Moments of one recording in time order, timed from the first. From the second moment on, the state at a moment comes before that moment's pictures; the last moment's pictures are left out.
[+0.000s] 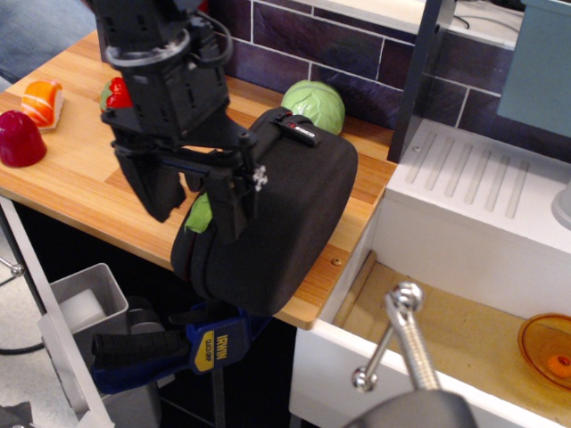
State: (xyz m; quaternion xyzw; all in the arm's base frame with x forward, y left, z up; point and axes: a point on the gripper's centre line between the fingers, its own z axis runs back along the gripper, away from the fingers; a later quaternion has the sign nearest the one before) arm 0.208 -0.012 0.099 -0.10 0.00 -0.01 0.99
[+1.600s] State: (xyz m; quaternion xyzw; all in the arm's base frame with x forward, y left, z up) arm 0.158 0.024 0.024 0.01 -0.02 -0.03 1.00
